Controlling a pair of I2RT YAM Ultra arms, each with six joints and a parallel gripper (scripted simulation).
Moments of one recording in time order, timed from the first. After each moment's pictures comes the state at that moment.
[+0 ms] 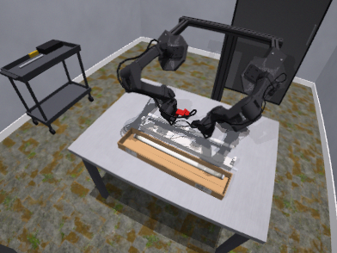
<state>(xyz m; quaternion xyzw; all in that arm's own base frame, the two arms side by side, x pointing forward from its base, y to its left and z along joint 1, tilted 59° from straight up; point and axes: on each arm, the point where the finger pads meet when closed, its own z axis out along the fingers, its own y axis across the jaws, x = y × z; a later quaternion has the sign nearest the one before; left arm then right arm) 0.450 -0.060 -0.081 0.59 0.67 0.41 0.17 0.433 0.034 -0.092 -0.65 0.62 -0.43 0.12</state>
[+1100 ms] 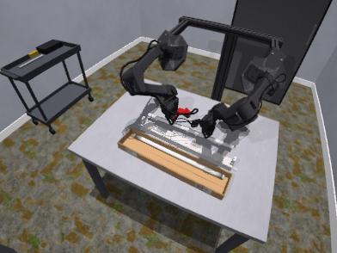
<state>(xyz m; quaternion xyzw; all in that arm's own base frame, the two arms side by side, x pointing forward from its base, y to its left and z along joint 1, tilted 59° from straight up) 0.451 -0.060 -0.081 0.58 0.65 0.45 0.20 0.433 0.034 -0.092 -0.64 0.59 -0.47 0.15</state>
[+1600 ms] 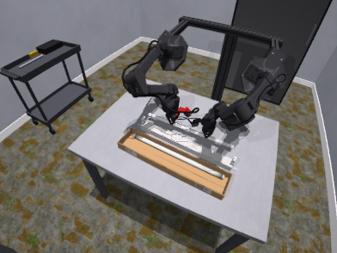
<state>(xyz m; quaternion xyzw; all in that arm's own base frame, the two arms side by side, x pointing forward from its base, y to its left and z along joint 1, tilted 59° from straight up) 0.449 -0.060 -0.083 0.58 0.63 0.47 0.22 0.431 0.034 -0.094 -0.64 0.57 -0.49 0.17</state>
